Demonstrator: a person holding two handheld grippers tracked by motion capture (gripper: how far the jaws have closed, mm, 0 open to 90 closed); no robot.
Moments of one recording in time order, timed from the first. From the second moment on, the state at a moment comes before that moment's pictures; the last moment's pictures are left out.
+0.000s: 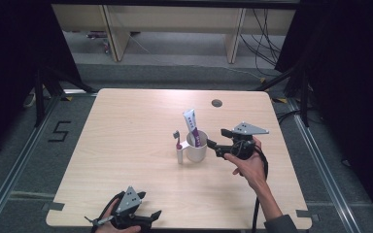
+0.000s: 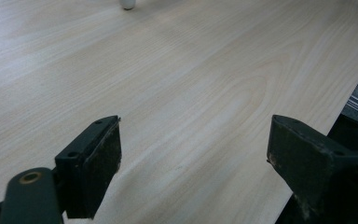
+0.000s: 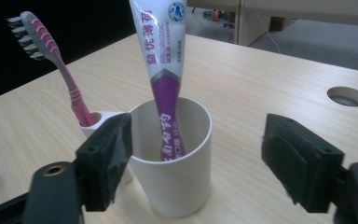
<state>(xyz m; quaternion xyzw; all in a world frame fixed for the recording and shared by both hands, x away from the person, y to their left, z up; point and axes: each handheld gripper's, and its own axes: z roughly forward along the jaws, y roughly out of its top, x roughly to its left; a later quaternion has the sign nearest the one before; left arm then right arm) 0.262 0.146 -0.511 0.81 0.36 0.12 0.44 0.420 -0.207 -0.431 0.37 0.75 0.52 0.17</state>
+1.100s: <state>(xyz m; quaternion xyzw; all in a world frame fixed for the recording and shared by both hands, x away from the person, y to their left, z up) 0.261 0.147 -0.510 0.81 0.36 0.13 0.45 0.390 -0.236 -0.442 0.38 0.77 0.49 0.16</state>
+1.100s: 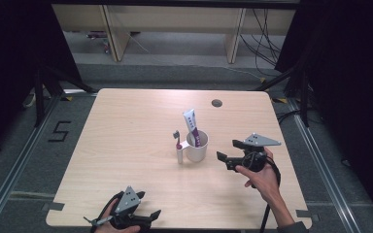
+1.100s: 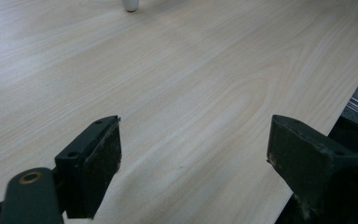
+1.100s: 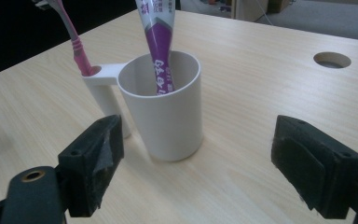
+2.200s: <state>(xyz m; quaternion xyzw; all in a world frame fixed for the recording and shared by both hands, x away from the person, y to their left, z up) 0.257 0.155 -0.509 0.81 0.37 0.14 0.44 0.344 -0.264 -0.461 0.39 0.79 0.45 0.15</state>
